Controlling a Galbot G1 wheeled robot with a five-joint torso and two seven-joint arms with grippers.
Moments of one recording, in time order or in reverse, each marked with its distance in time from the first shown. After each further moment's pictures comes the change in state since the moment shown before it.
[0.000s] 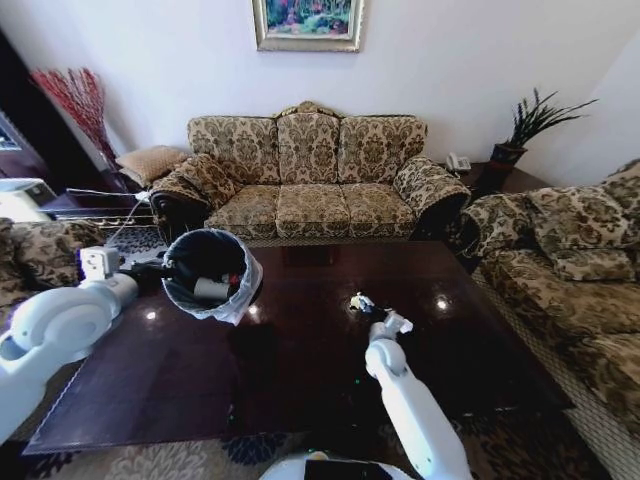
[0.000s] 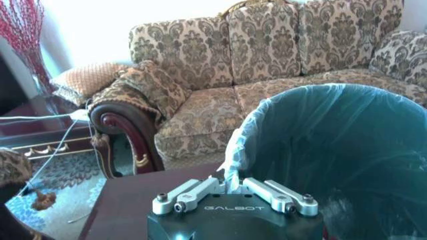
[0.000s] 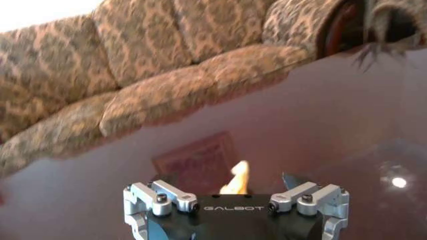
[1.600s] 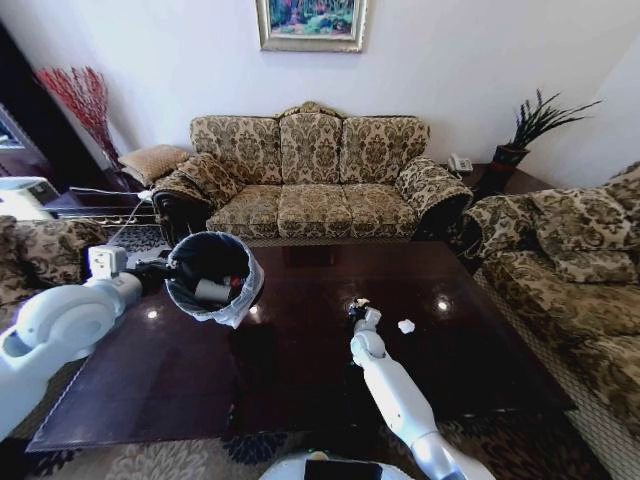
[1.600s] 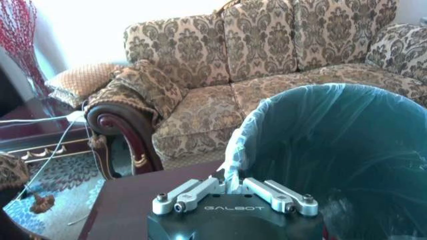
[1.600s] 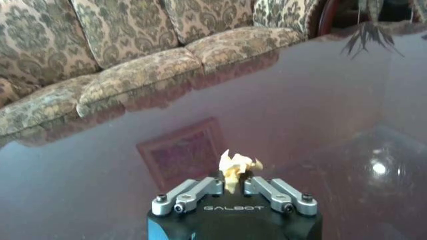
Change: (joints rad) left arm 0.004 0.014 0.004 0.001 -0.003 0.001 0.000; right arm 0.110 0.044 -0.010 -0.198 0.005 0.025 0.009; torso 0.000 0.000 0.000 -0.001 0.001
